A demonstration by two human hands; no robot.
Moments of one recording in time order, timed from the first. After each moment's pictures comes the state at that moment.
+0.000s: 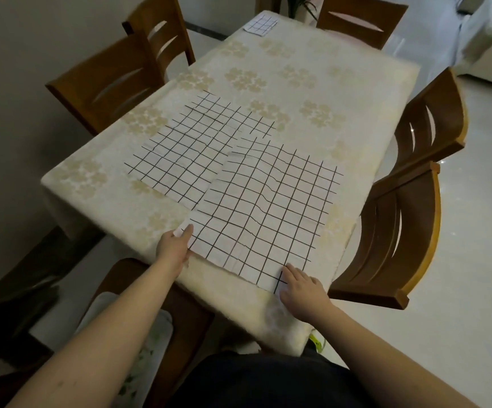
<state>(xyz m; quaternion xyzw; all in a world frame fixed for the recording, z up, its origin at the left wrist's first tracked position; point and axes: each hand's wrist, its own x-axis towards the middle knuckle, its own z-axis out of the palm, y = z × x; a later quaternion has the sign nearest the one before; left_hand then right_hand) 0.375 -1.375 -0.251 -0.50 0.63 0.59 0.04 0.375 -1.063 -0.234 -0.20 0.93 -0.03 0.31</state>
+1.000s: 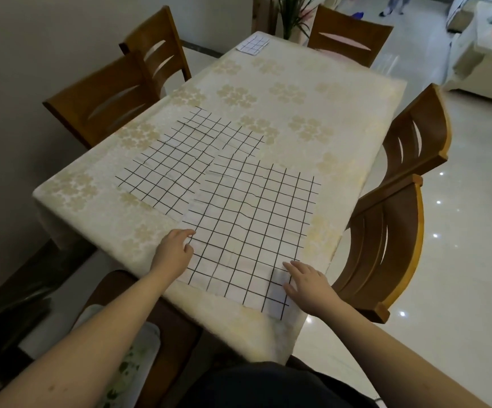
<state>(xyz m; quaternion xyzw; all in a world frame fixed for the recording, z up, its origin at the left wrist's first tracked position) 0.365 -1.352 -0.233 -0.19 0.93 0.32 0.03 0.326 -1.017 -0.224 -0.21 0.94 -0.07 0.26</state>
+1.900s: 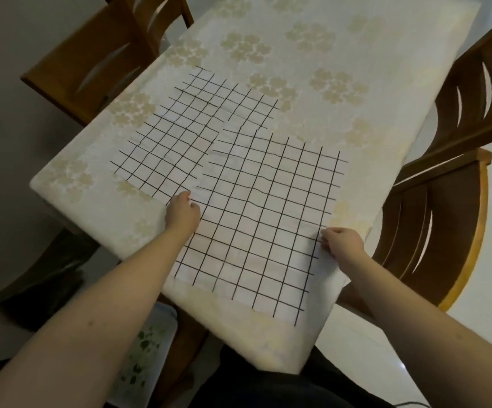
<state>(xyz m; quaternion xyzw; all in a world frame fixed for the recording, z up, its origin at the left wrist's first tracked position) 0.256 -1.366 -0.261 -0.37 0.88 0.30 0.07 0.212 -1.021 -0.259 0.26 0.80 -0.47 0.26</state>
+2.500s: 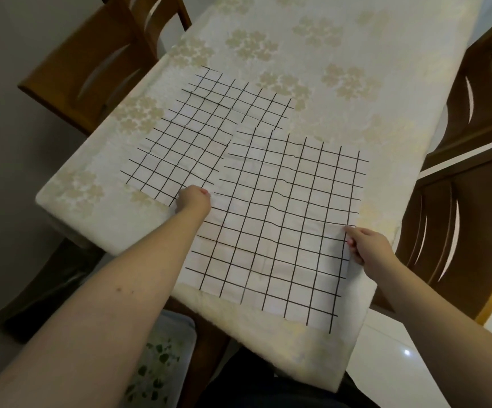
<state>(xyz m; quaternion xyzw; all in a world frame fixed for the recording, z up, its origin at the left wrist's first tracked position) 0.203 -1.418 -0.274 -0.43 0.84 0.31 0.10 0.223 -1.039 -0.243 0.31 0.72 -0.57 0.26</state>
